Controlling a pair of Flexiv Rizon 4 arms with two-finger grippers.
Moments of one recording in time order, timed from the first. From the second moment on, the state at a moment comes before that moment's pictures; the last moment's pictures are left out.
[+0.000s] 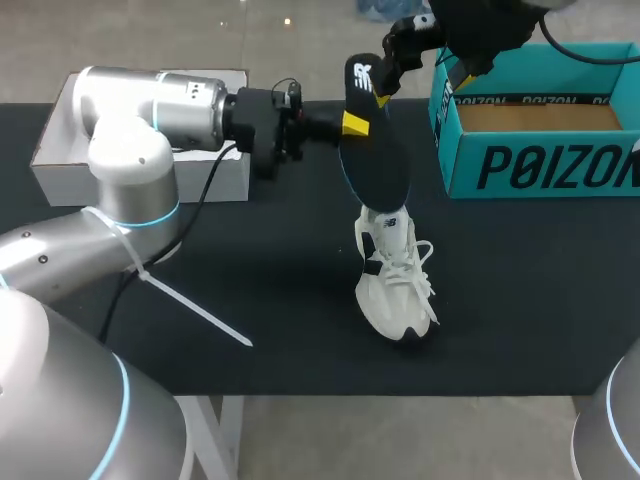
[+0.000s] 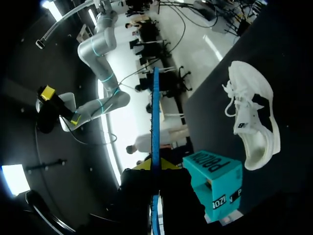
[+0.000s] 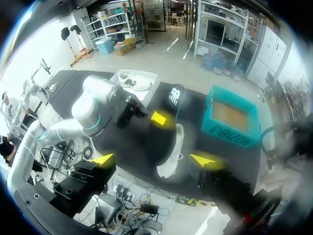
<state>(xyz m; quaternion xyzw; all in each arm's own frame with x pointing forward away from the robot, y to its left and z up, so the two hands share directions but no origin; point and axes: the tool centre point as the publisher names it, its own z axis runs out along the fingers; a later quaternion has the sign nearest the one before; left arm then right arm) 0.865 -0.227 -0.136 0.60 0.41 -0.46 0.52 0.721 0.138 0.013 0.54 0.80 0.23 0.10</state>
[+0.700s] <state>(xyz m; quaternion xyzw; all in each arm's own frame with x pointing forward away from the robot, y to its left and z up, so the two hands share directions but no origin) 0.872 -0.231 -0.135 0.60 0.42 -0.45 0.51 0.723 0.139 0.016 0.54 0.80 0.24 0.09</state>
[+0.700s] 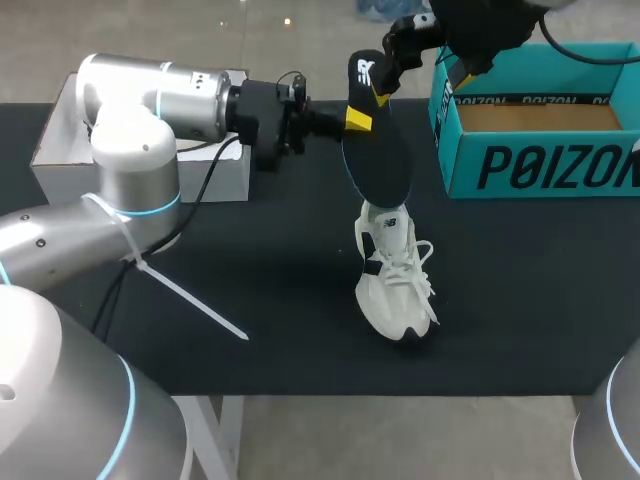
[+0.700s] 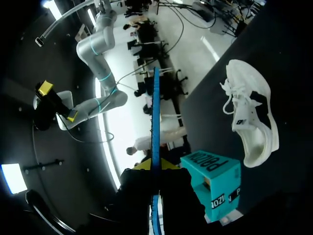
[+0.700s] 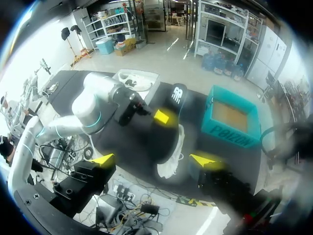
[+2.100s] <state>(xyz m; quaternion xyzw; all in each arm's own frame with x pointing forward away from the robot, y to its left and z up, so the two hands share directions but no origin) 0.872 -0.231 -0.135 0.60 0.42 -0.45 0.51 0.800 0.098 -0.101 0.48 0.72 0.48 -0.15</state>
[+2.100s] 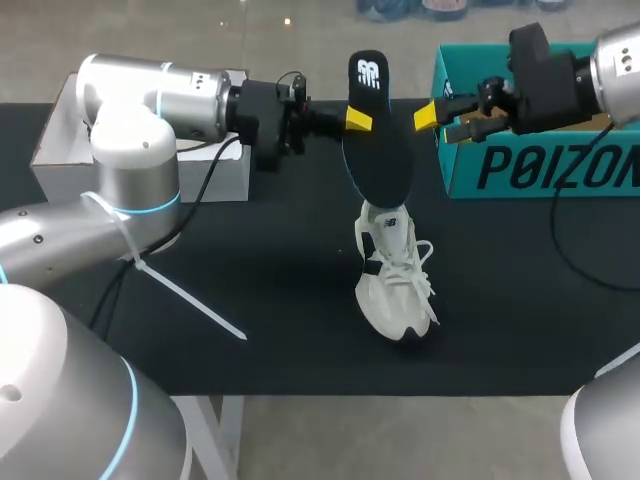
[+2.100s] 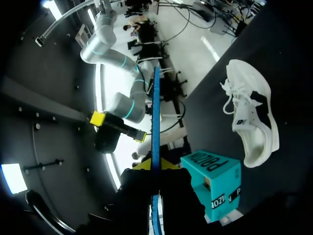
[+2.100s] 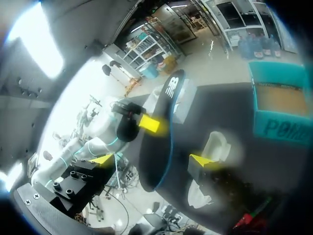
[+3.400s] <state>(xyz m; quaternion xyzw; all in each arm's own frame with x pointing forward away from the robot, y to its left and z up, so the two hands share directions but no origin) 0.872 -0.231 -0.135 0.60 0.42 -0.45 0.51 0.837 0.142 -0.122 0.39 0.73 0.50 -0.27</state>
